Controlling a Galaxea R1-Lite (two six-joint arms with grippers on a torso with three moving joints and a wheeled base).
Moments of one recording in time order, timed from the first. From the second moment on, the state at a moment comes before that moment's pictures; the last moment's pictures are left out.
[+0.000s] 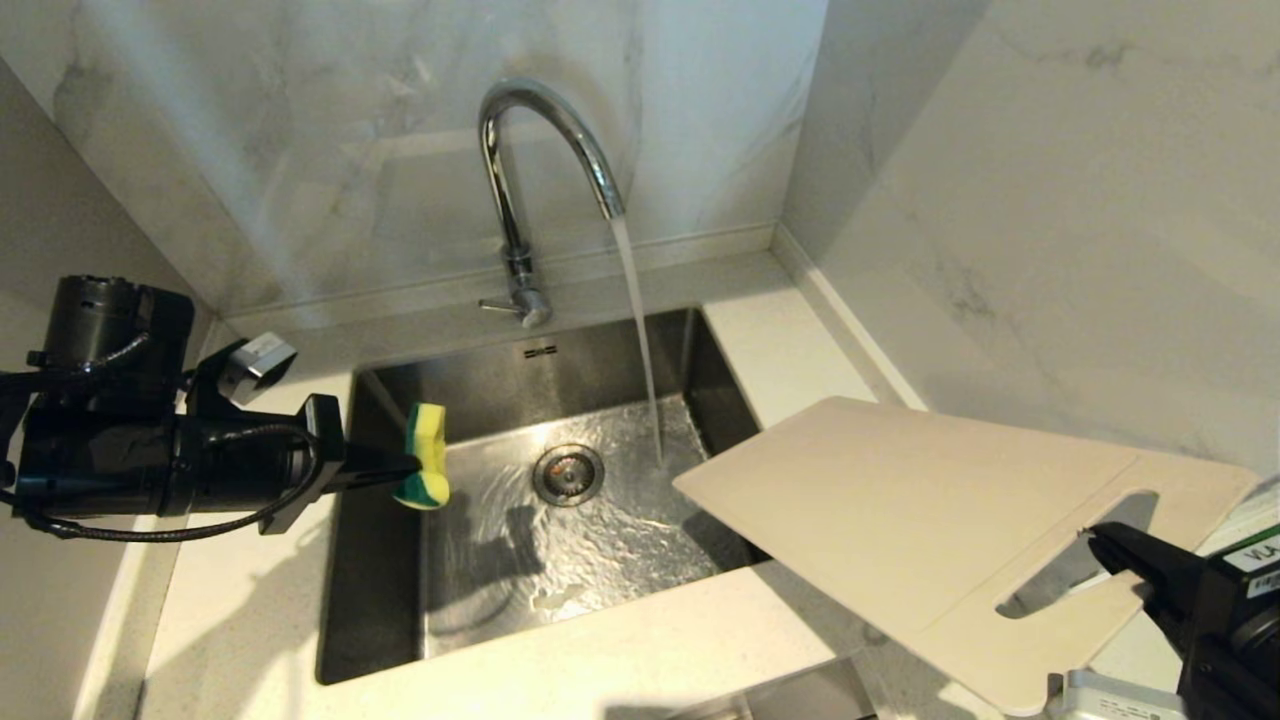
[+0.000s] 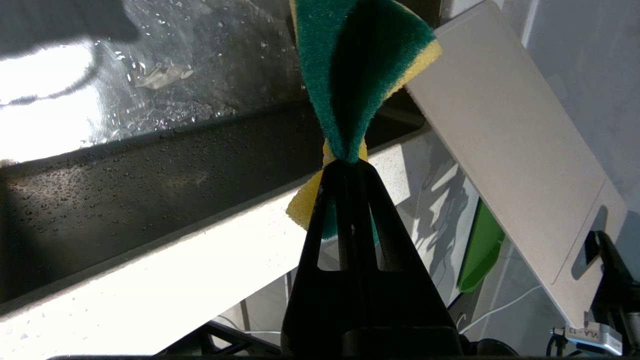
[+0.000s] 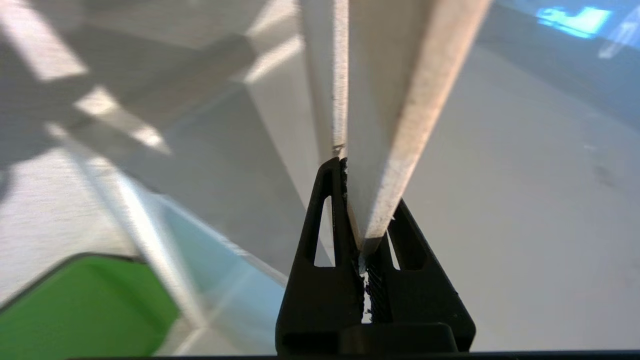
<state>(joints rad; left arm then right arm) -0.29 1.56 -0.95 -0.04 -0.42 -0.70 0.22 0.92 -0.31 -0.45 -0.17 -1.75</state>
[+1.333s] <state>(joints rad) -0.24 1.66 -1.04 -0.04 -0.41 -0.69 0.23 1.11 -0.19 -0.34 -0.11 -1.68</state>
